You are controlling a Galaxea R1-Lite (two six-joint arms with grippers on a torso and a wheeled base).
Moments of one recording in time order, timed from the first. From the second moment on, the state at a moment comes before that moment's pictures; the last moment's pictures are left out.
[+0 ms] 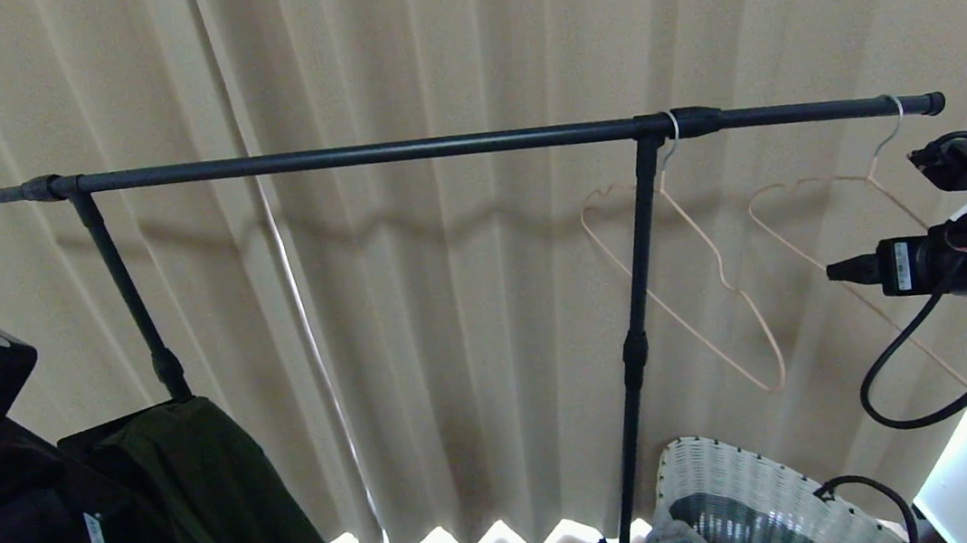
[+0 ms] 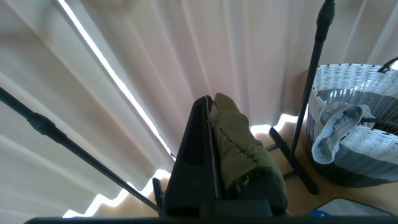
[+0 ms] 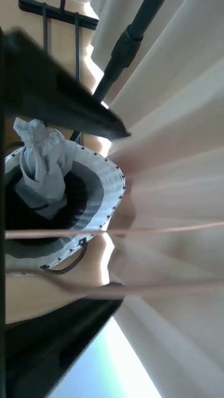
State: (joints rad) left arm -0.34 1.07 -0.48 -0.34 -0.03 0.24; right arm -0.10 1.65 -0.98 -0.08 -0.02 0.08
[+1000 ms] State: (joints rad) left arm -0.34 1.07 -0.48 -0.34 -0.03 0.28; right arm -0.12 1.52 -0.90 -0.12 -0.03 -0.01
